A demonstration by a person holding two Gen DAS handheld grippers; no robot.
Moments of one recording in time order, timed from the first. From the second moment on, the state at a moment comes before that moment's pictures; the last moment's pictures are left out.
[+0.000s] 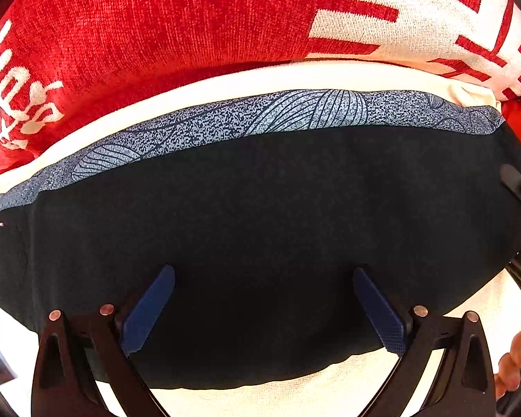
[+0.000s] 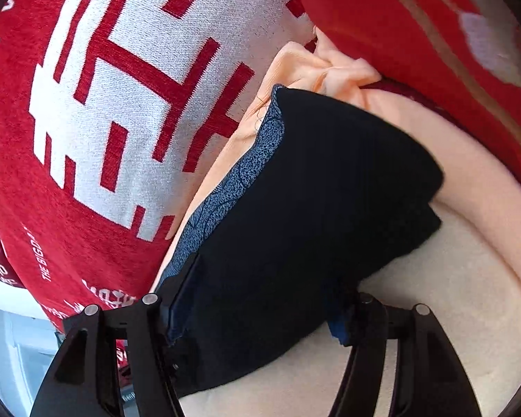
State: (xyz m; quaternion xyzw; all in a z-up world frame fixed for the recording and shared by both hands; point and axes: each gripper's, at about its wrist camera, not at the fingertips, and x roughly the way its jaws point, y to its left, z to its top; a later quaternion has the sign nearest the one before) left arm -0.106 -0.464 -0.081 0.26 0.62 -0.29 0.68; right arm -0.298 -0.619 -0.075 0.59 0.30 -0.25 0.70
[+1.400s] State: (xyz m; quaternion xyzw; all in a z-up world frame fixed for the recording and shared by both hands) left arm 0.065 -0.196 -0.029 0.16 0.60 -0.34 0.71; right arm -0.011 -0.320 0.018 0.14 0.53 -0.26 0.80
